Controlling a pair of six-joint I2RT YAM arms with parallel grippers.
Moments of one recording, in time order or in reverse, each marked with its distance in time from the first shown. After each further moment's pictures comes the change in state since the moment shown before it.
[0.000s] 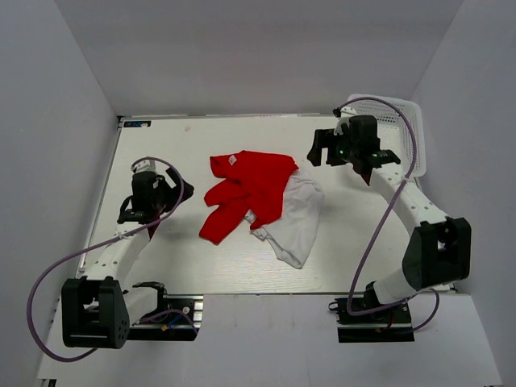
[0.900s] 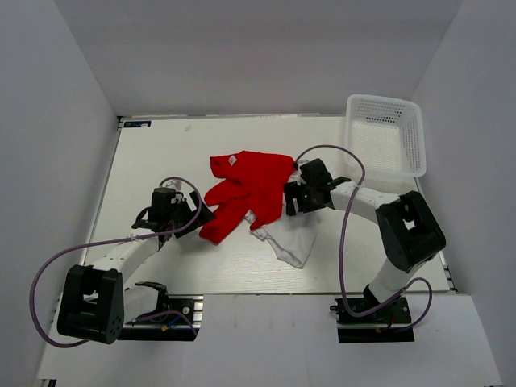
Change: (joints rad) left arm -0.138 0.071 -0.134 -0.023 0.182 -0.040; right arm 0.279 0.159 -0.267 0.006 0.156 0.072
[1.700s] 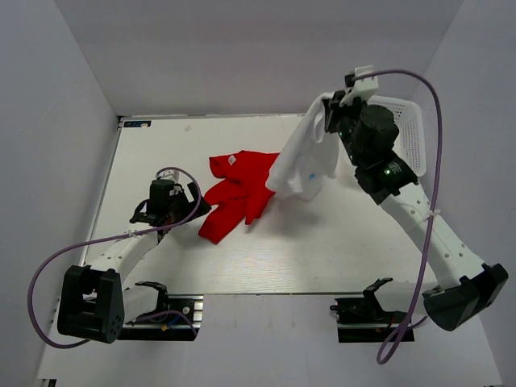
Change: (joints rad) left arm -0.002 0.003 0.085 -0.029 -0.108 0.090; right arm 0.019 -0.472 0.345 0.224 0.306 -0.171
